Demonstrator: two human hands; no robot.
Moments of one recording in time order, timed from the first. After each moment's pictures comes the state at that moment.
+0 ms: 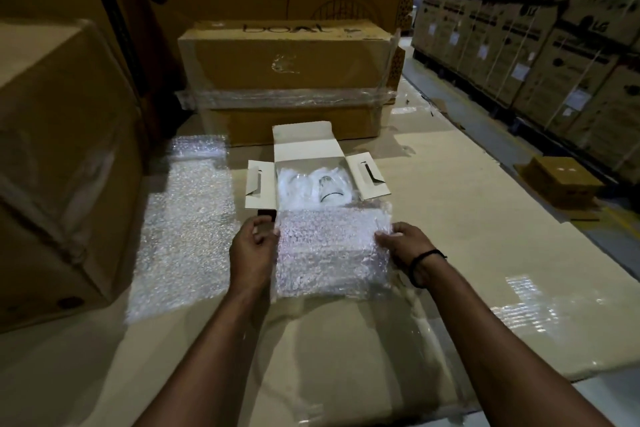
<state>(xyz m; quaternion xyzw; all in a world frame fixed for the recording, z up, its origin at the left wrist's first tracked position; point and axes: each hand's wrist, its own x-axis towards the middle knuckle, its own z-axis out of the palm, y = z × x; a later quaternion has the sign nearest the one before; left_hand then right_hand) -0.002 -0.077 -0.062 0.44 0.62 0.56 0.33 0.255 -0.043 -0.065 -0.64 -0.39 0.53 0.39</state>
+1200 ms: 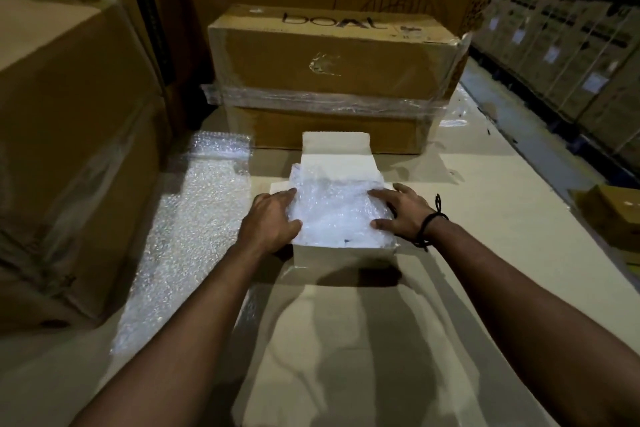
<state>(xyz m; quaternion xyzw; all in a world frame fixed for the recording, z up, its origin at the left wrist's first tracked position) -0.033 0.051 -0.033 0.64 0.72 0.21 0.16 0.235 0.133 -0.037 -0.55 -0.82 0.16 0.02</state>
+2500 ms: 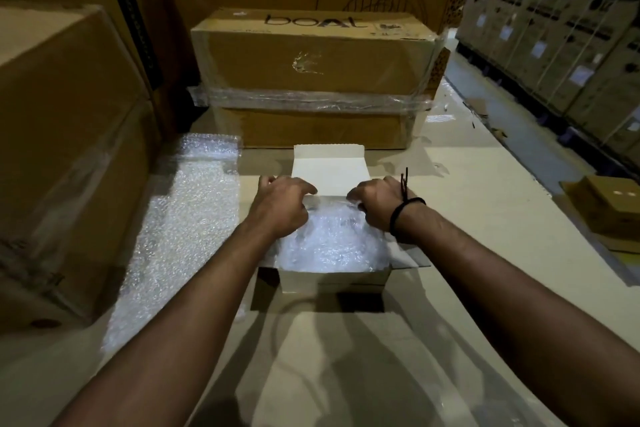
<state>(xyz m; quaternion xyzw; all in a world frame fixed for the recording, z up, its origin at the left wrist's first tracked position) 0.004 0.065 -0.009 0.75 0.64 0.12 0.03 0.207 0.108 -0.001 -0.47 -0.88 -0.06 -0.05</state>
